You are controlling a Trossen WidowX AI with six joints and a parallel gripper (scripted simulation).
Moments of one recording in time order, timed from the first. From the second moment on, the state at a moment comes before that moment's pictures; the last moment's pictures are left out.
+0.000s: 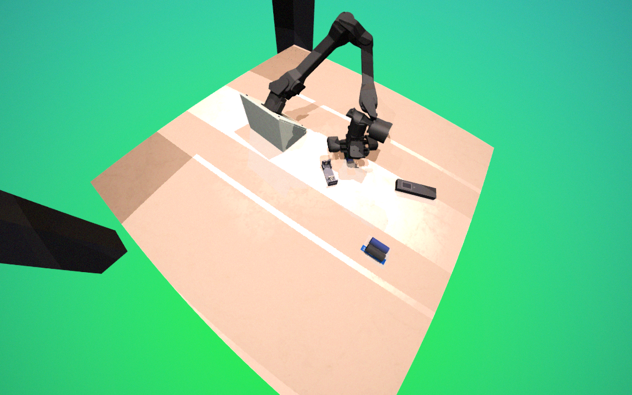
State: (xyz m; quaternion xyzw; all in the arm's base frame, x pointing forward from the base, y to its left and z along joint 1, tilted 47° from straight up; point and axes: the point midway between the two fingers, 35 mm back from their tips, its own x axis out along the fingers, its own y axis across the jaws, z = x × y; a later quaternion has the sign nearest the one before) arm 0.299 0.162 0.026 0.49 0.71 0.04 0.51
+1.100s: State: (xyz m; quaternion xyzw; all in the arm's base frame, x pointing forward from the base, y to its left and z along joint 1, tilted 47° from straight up) arm 0.298 0.026 -0.008 0.45 0.71 0.08 0.54
